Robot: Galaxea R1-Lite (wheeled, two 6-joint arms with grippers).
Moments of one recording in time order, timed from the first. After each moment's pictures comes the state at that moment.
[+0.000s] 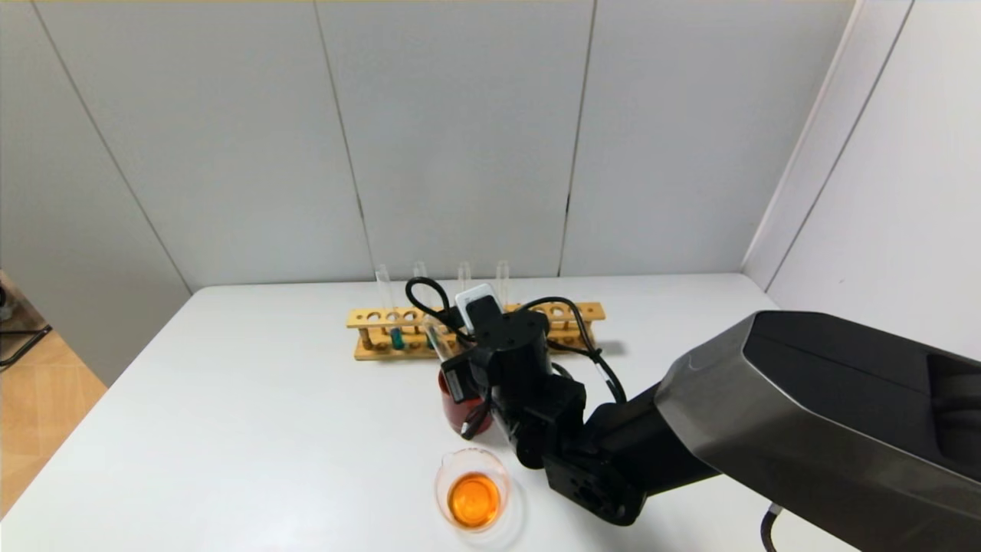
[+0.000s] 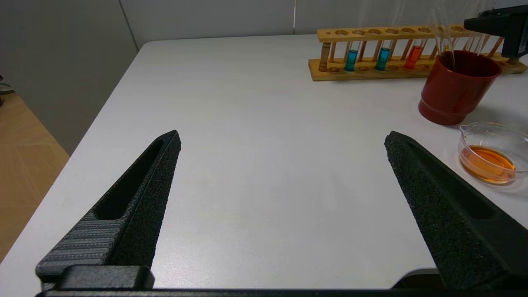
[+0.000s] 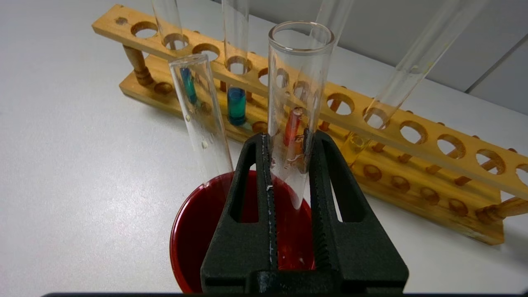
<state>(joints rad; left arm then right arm) 0.00 0.00 0.00 -0.01 0.00 -0.01 0.87 2.31 -1.18 -0.86 -0.46 -0.01</state>
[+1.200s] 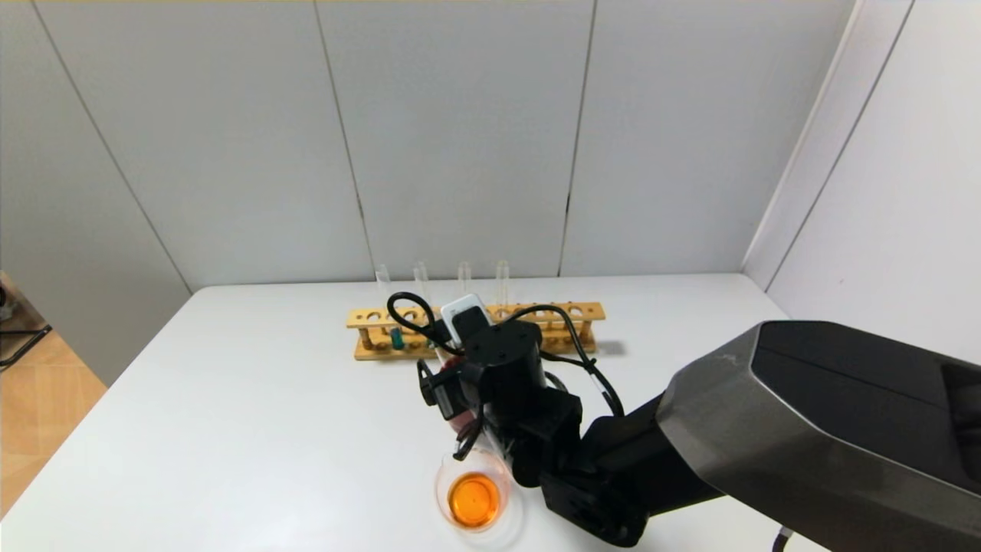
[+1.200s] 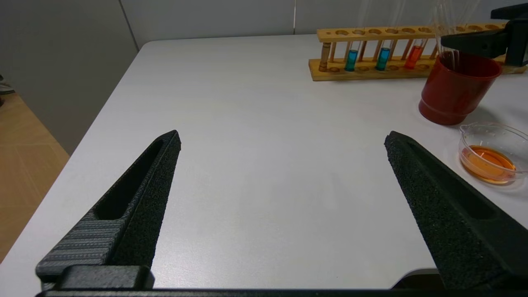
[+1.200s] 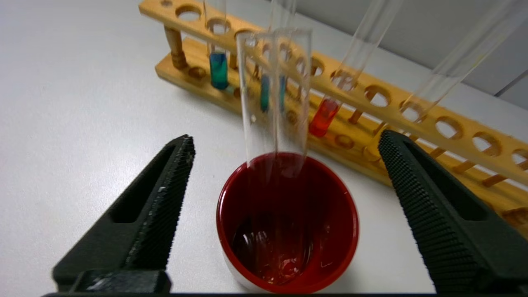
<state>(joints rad) 0.00 0.00 0.00 -0.01 0.00 -0.01 0.91 2.29 -1.15 -0.87 -0.44 -0.02</state>
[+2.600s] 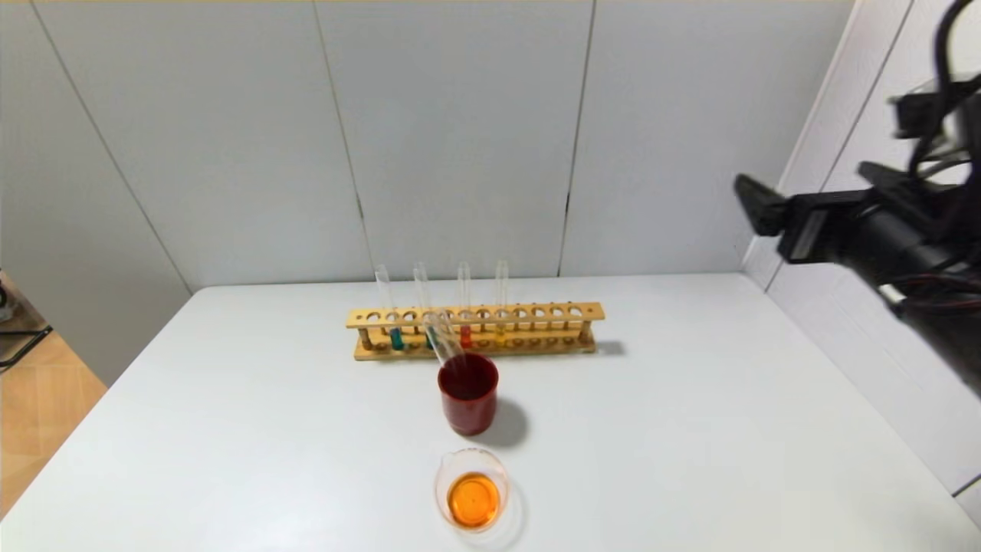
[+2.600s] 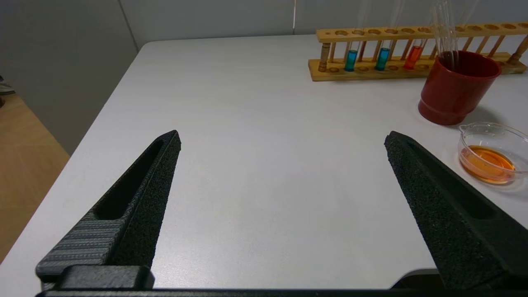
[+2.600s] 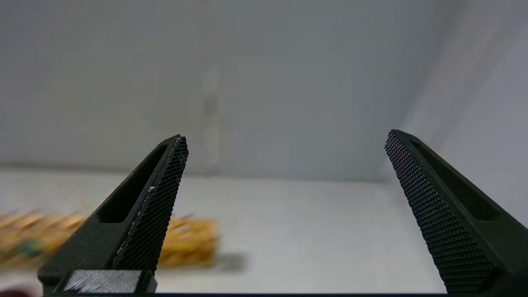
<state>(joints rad) 0.00 0.00 0.00 -0.01 0.00 -0.01 0.45 1.42 -0.68 -0.89 -0.52 -0.17</state>
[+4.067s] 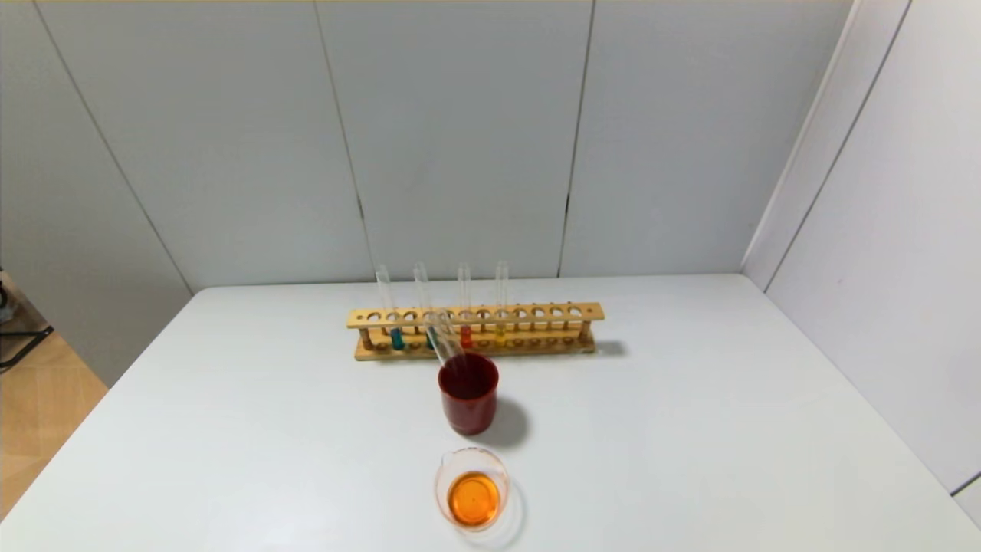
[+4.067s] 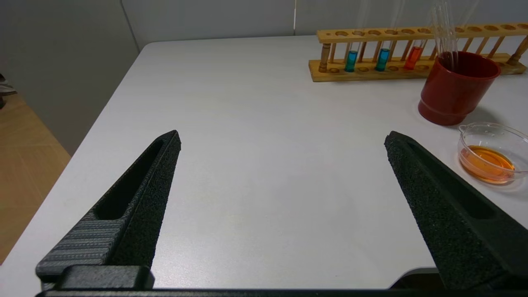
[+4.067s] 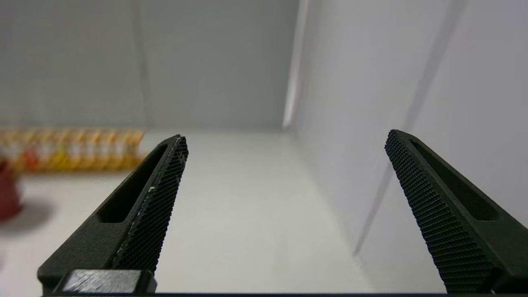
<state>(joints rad) 0.00 0.00 0.00 -0.01 0.00 -0.01 0.00 0.01 -0.21 0.04 -0.07 -0.09</state>
